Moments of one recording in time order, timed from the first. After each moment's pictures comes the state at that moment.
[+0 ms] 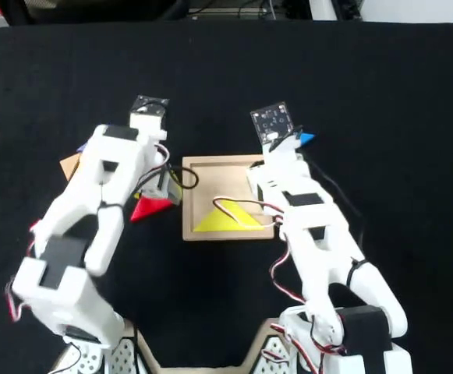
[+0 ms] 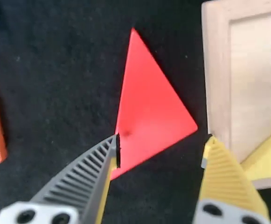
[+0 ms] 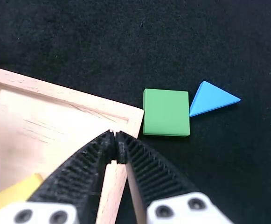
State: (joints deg) left arm 5.3 12.0 15.4 67.2 -0.3; right arm -7.4 -18.1 59.8 14.0 11.8
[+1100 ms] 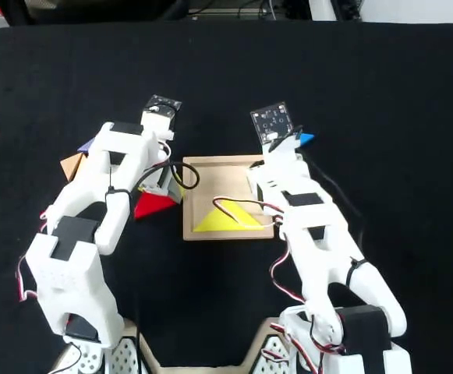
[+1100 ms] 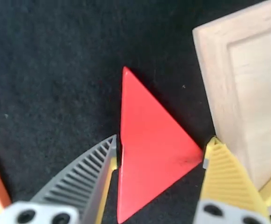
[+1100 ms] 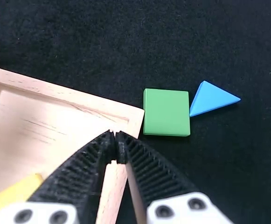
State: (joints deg) left arm 4.4 20.7 10.6 62.5 -10.2; right arm -7.4 -18.1 59.8 14.0 11.8
